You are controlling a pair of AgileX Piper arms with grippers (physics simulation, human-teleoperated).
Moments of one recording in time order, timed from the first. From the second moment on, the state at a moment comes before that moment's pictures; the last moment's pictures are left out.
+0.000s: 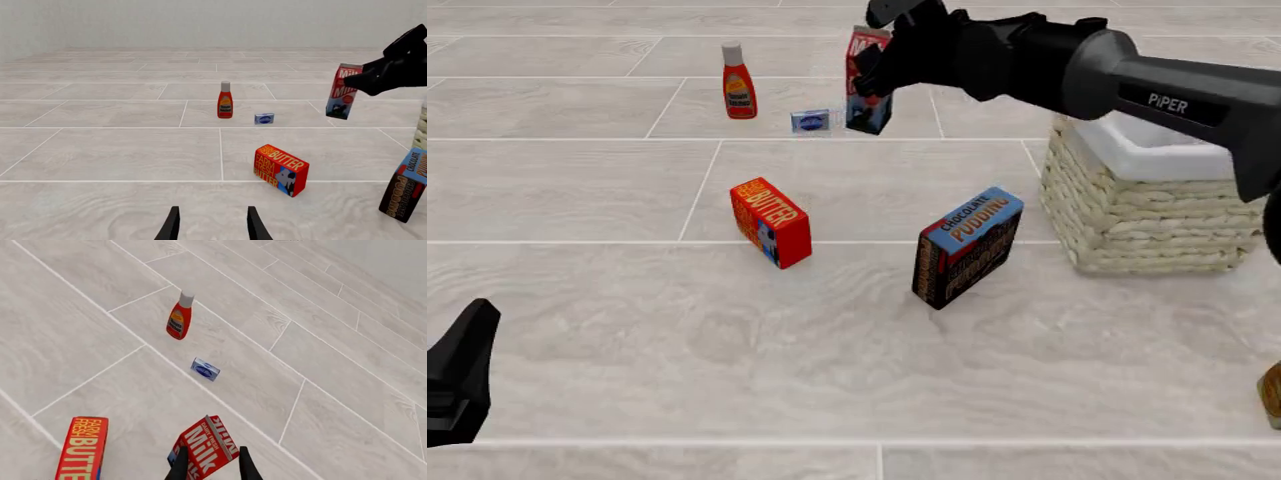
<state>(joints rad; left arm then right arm) 0.00 0.01 -0.01 0.00 0.00 0.46 1.98 -1.72 0.11 -0.37</state>
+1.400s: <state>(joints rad) 0.00 0.01 -0.01 0.00 0.00 0.16 1.70 -1.60 0.15 -0.35</state>
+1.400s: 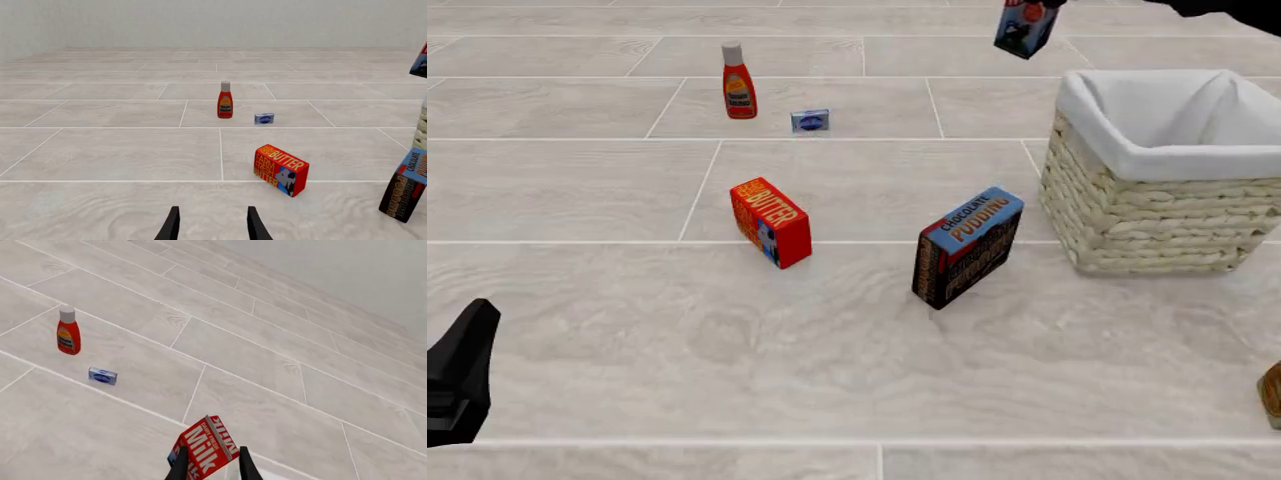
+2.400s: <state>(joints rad) 0.00 0.01 -0.01 0.00 0.00 -0.11 1.62 -1.44 0.09 -0.38</state>
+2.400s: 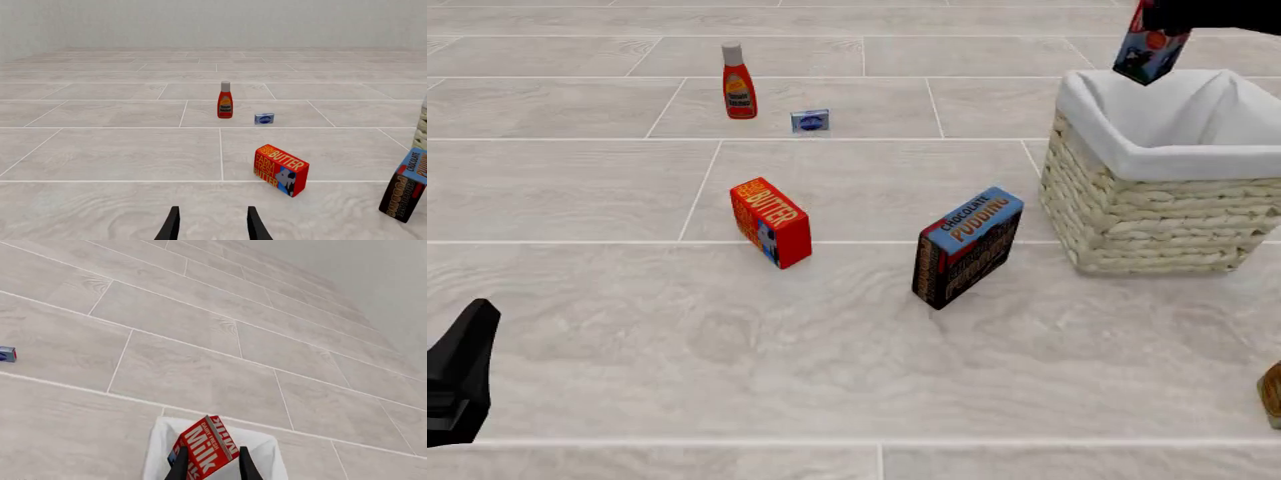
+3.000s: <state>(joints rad) 0.00 0.01 -0.01 0.00 0.00 -0.21 1.69 -1.35 0.01 -0.39</state>
